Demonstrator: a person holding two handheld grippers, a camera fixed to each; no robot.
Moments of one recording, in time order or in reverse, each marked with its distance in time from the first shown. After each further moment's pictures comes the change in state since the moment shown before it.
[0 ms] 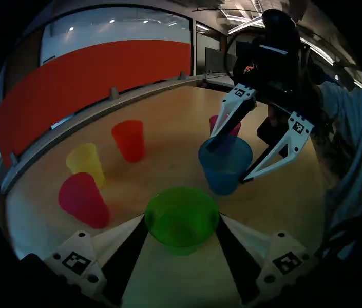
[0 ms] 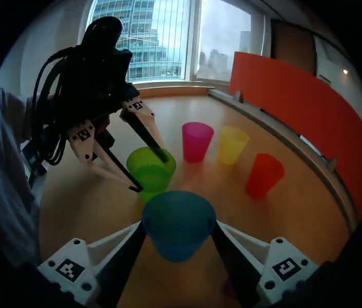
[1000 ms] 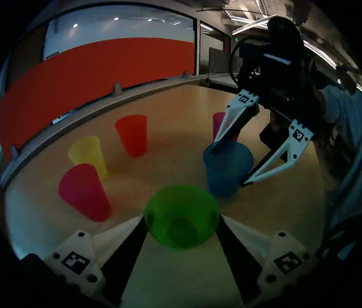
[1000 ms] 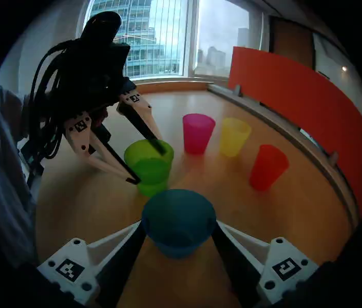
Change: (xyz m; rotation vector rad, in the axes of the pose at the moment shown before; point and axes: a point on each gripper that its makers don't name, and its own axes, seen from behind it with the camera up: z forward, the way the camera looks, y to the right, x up) left arm -0.008 -0.005 -0.003 0.006 -0.003 -0.030; right arm -0.015 -0.003 0.007 -0.010 -0.018 0.013
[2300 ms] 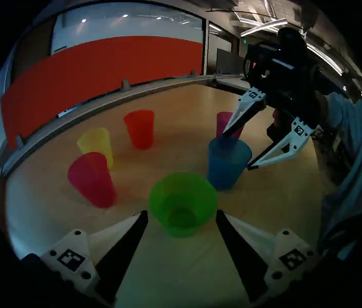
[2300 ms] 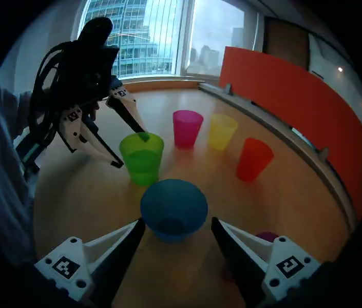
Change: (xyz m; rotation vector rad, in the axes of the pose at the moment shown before) left arm -0.010 -0.002 -0.021 0.033 -0.008 -0.048; right arm -0.014 0.011 -0.027 -0.063 -0.008 0.007
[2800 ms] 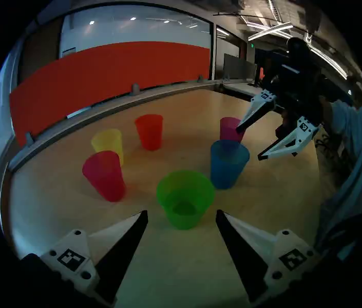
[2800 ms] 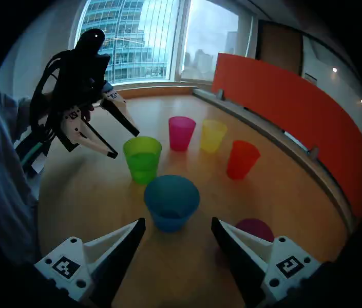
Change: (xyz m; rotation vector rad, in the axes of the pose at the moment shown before) left arm 0.002 -0.003 -0.025 0.053 0.031 -0.029; right arm -0.002 0.001 -0.034 -0.041 0.039 0.013
